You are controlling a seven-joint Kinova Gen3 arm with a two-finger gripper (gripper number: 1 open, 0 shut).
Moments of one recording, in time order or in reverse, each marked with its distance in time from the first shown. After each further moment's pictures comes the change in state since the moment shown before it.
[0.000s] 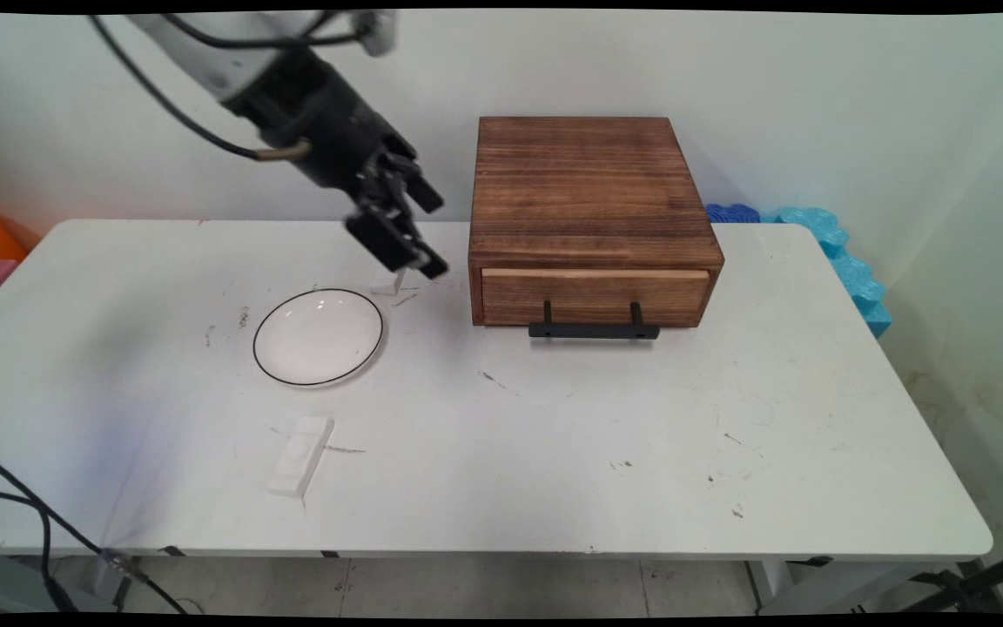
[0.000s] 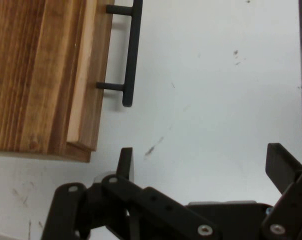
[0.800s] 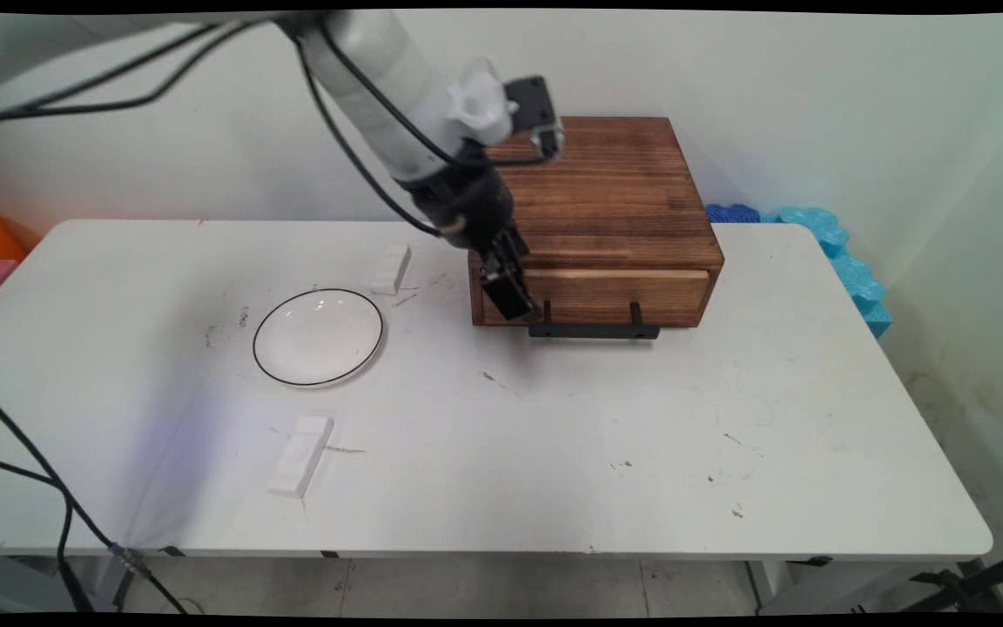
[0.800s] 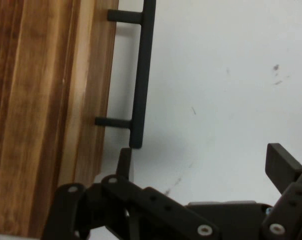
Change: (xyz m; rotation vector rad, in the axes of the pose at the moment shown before) arm 0.062 0.001 0.122 0.038 -0.105 0.012
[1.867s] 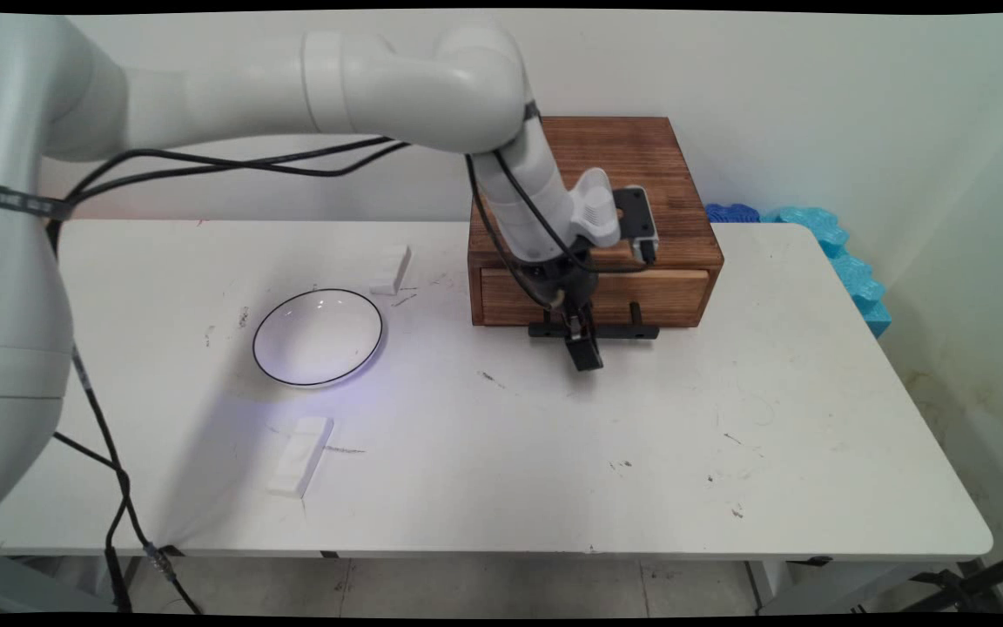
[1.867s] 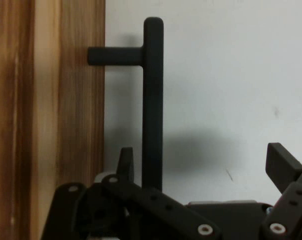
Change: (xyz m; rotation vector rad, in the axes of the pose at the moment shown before) arm 0.051 -0.007 0.143 -0.012 -0.074 0.092
